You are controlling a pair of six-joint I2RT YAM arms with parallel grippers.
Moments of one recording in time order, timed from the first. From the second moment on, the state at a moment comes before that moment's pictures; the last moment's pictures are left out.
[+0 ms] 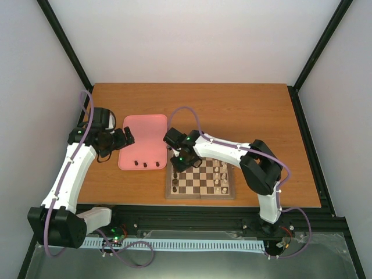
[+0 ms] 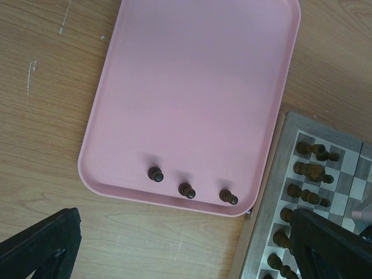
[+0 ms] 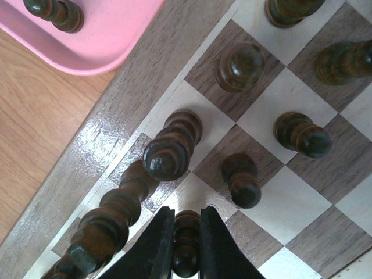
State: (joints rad) left arm -0.07 1.15 1.11 -1.03 0.12 -0.49; right arm 0.95 1.95 1.47 -0.86 -0.05 0.30
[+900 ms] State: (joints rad) left arm -0.07 1.19 1.11 -1.01 0.12 -0.49; right arm 0.95 1.97 1.48 -0.86 -0.04 0.27
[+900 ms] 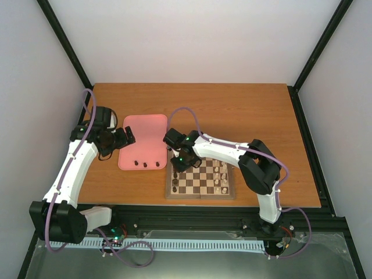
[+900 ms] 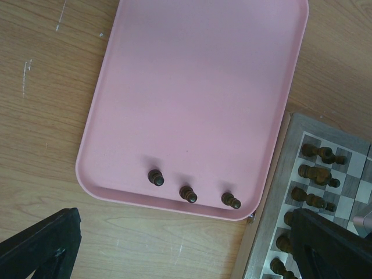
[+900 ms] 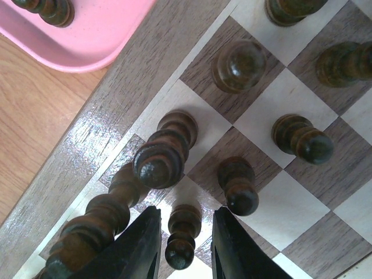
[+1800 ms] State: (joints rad) left arm -0.07 1.19 1.13 -1.02 0.12 -0.49; right arm 0.96 2.05 1.99 -1.05 -0.11 0.20
